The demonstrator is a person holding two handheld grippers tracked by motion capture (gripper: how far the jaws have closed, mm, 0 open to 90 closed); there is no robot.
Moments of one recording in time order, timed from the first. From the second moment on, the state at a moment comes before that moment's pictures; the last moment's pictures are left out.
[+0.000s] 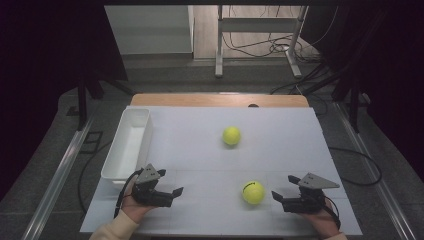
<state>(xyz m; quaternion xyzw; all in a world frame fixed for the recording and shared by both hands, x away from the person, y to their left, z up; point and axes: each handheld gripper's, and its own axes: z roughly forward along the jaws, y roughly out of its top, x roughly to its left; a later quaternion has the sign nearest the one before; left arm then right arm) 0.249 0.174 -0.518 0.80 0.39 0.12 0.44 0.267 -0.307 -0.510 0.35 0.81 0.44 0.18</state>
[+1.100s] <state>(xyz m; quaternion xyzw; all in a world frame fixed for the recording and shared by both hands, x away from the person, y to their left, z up) 0.266 0.156 -0.510 0.81 0.38 0.12 0.43 0.268 -0.306 -0.511 0.35 0.81 0.43 0.18</state>
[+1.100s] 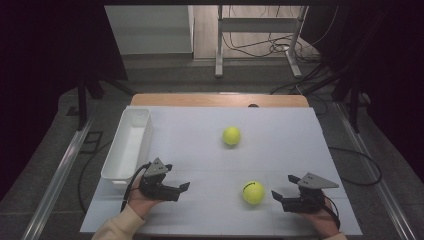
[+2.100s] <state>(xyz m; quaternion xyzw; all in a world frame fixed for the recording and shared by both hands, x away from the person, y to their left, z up) 0.298 0.125 -0.500 0.82 0.37 0.10 0.44 0.269 -0.306 -0.511 0.35 0.81 0.43 0.18</state>
